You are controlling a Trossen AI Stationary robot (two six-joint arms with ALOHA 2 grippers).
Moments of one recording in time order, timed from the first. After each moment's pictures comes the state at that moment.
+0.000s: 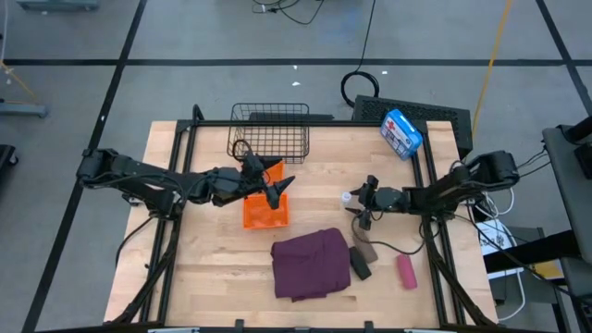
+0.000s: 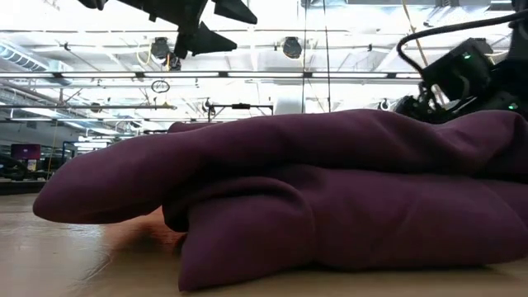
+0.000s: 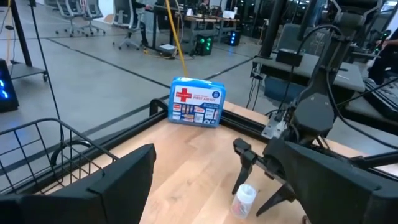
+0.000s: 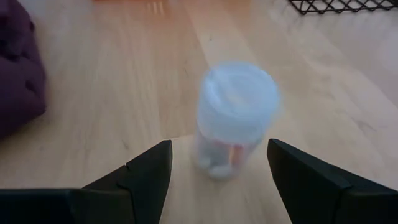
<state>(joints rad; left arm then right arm) -0.09 1.31 0.80 0.39 -0.55 -0.25 0.01 1.44 0.12 0.77 0.23 0.08</state>
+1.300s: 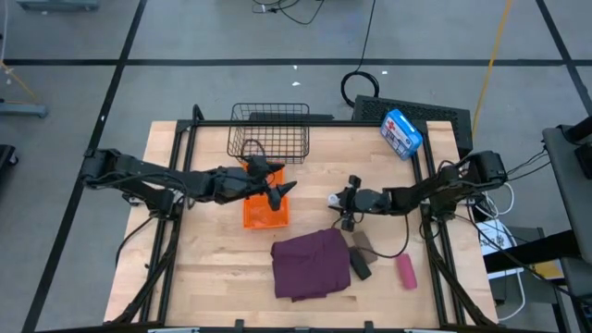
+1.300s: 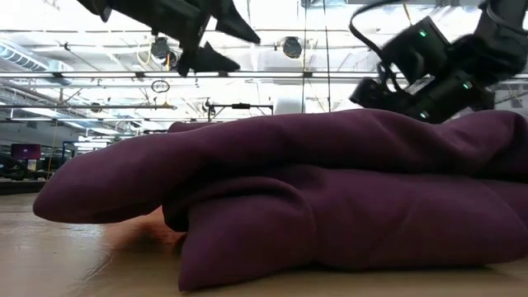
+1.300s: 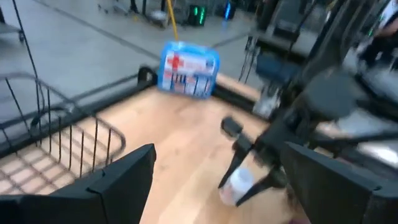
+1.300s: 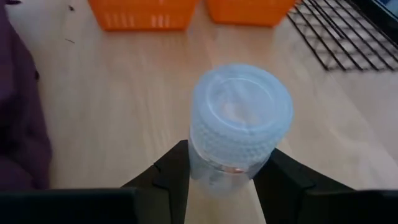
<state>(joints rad) -0.06 1.34 0.80 0.30 -0.44 -0.38 0.06 1.55 0.40 0.57 0.28 0.01</state>
